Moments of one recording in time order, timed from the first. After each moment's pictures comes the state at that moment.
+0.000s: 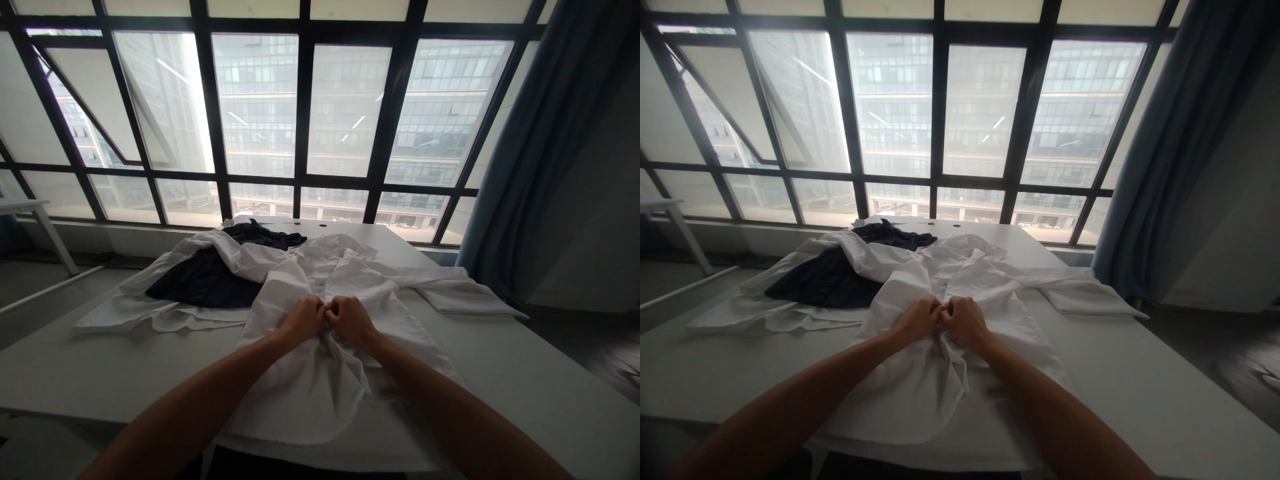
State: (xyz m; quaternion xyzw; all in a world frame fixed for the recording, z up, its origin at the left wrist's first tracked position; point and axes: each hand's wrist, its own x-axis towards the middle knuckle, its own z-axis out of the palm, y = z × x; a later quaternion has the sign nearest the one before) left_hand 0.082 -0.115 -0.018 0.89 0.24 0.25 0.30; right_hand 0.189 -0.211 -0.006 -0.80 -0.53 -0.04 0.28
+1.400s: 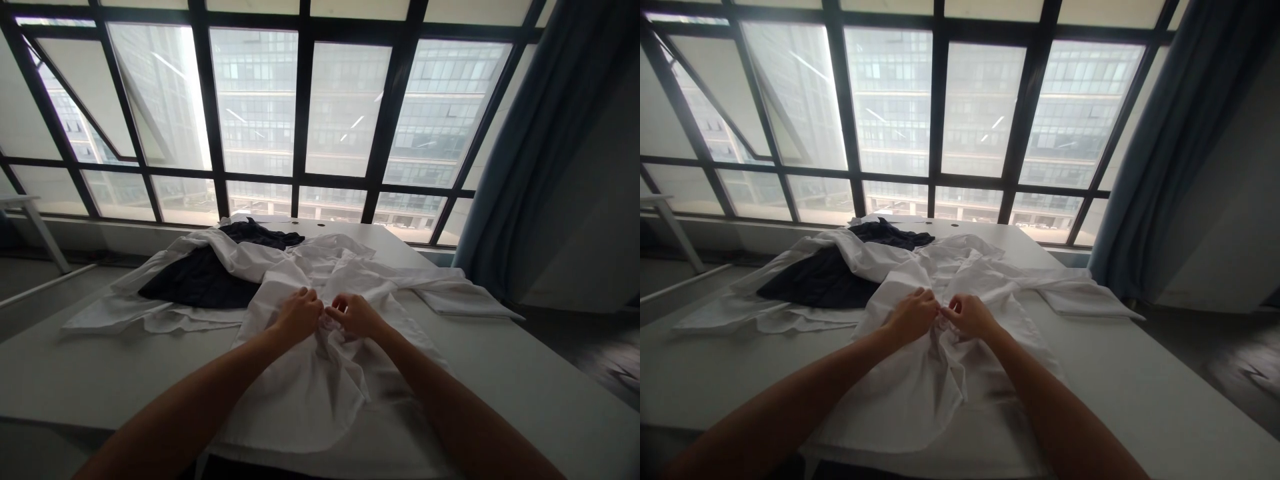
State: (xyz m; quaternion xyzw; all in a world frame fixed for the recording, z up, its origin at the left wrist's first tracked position) left_hand 0.067 -0.114 -0.004 0.97 0.13 0.19 0.01; right_hand 0.215 -0.221 0.003 -0.77 -0.55 0.09 0.30
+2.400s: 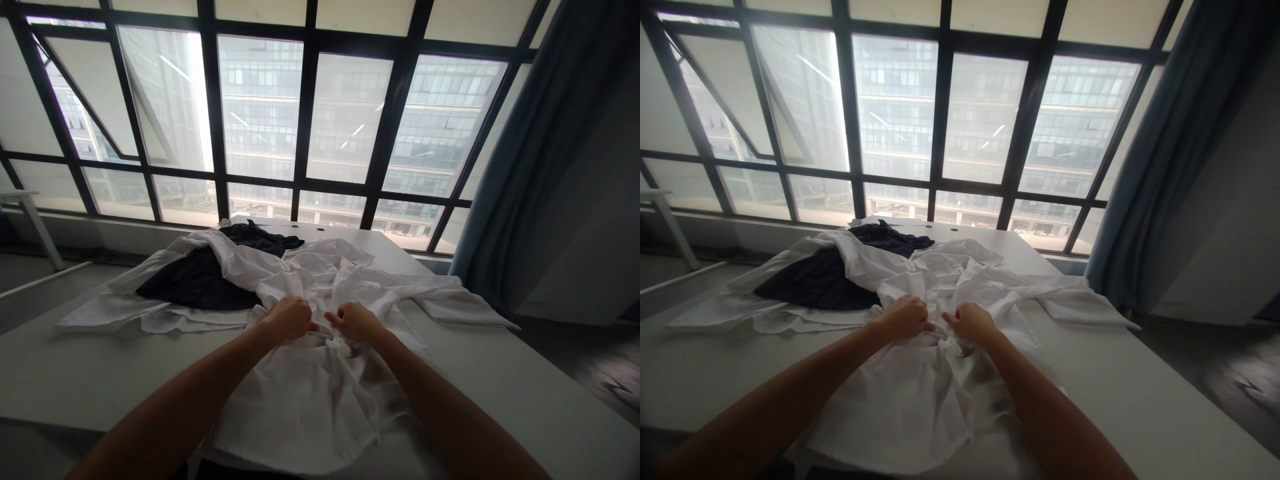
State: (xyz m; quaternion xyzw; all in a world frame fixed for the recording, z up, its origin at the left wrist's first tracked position) left_hand 0.064 -0.099 0.010 0.99 0.12 0.09 -0.02; right_hand 0.222 -0.215 -0.001 -0.83 -0.54 0.03 0.15
